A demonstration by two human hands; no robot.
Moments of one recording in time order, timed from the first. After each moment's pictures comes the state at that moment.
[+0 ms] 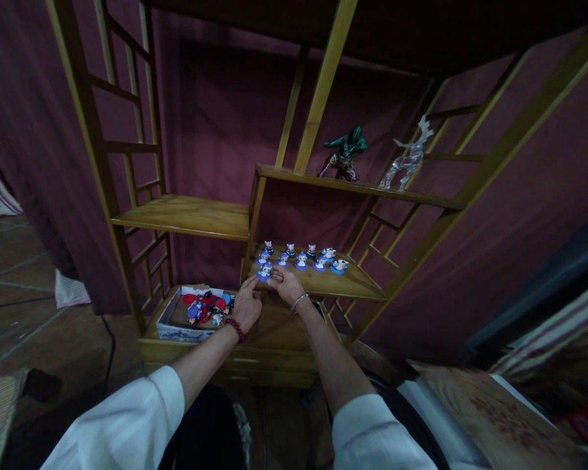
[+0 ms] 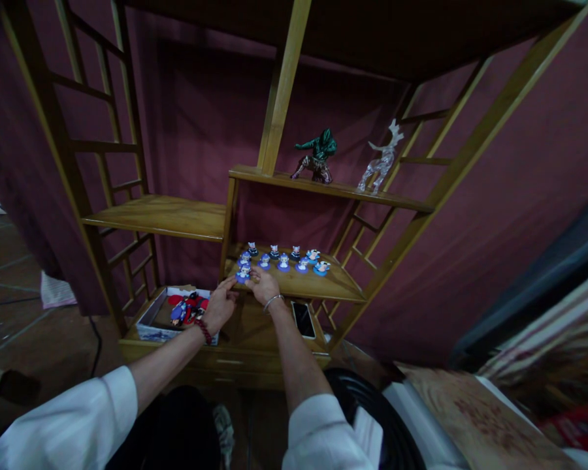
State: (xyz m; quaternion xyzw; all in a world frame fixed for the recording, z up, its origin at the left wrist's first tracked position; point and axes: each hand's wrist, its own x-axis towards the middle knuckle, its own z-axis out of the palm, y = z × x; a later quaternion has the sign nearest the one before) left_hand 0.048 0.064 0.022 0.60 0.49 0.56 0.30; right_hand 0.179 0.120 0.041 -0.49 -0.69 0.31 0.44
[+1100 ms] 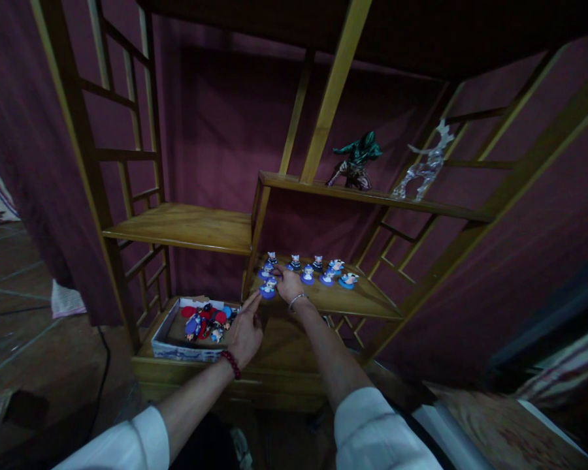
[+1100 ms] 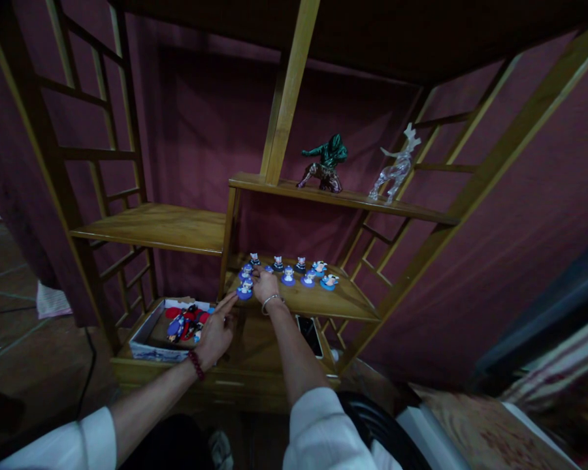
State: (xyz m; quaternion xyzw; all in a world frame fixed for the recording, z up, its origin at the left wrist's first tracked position) left_hand 0.042 0.050 0.018 0.67 0.49 0.52 0.21; right_hand 0.168 0.152 0.071 -0.59 -0.72 0.11 0.35
